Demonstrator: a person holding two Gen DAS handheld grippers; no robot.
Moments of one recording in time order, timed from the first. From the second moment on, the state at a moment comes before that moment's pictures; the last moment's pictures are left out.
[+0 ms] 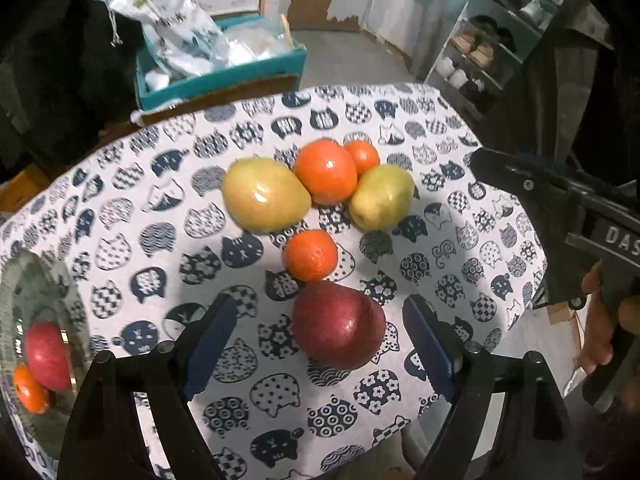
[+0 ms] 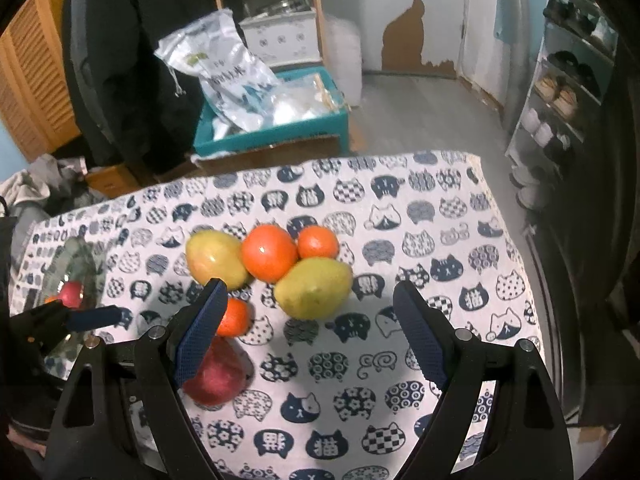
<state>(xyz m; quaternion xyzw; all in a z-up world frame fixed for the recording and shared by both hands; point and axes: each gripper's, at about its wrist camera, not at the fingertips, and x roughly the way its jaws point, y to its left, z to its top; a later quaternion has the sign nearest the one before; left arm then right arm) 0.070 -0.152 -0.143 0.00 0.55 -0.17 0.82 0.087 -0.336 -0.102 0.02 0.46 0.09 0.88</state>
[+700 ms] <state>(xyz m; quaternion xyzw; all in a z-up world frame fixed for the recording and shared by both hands) 0.080 -0.181 -0.217 0.02 0.61 -0.19 0.77 0.091 -0.352 -0.124 0.03 0.48 0.08 0.87</state>
